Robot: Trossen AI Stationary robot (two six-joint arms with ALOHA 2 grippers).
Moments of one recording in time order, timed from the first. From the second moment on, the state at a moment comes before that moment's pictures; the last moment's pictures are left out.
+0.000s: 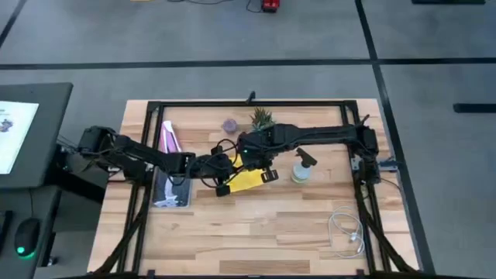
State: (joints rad) left arm -0.08 1.46 0.66 0.28 -0.35 -0.02; right arm -0.02 1.98 1.84 -1.10 0.05 -0.37
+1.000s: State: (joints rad) left arm -0.26 0.84 0.38 0.11 -0.60 -0.36; right arm 0.00 1.86 1.71 -0.86 0.10 -0.32
